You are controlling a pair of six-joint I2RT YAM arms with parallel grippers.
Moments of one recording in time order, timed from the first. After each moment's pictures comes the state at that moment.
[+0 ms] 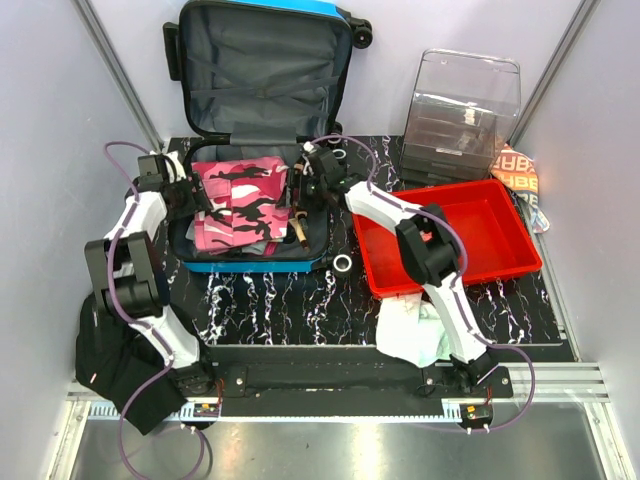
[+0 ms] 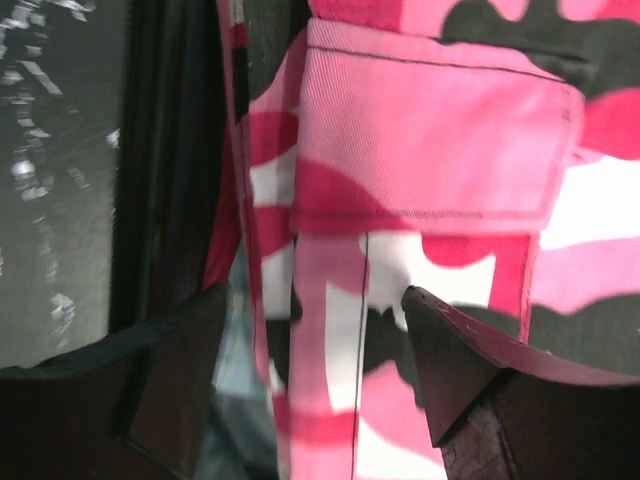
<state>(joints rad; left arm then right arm) 0.23 1.73 1.27 -0.43 0.24 -0.12 0.64 2.35 1.94 -0.24 -0.30 0.61</state>
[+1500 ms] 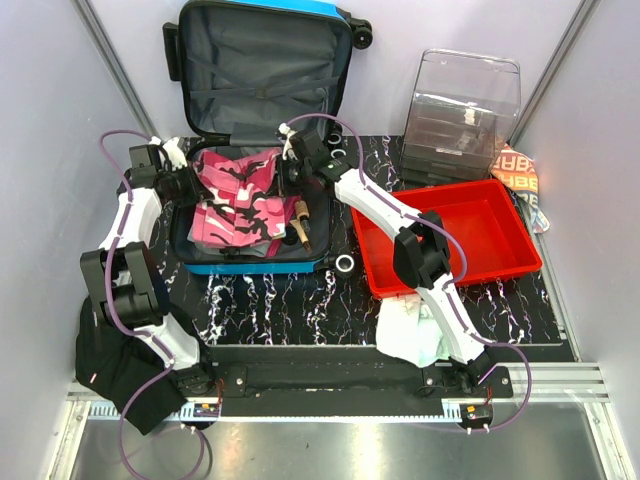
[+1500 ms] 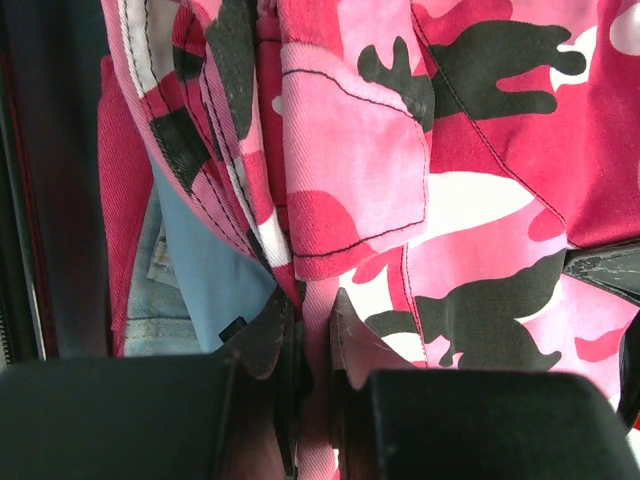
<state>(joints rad) 0.23 1.67 1.33 -0.47 0.52 -0.11 0.71 2.41 2.31 -0.49 -0.32 0.49</state>
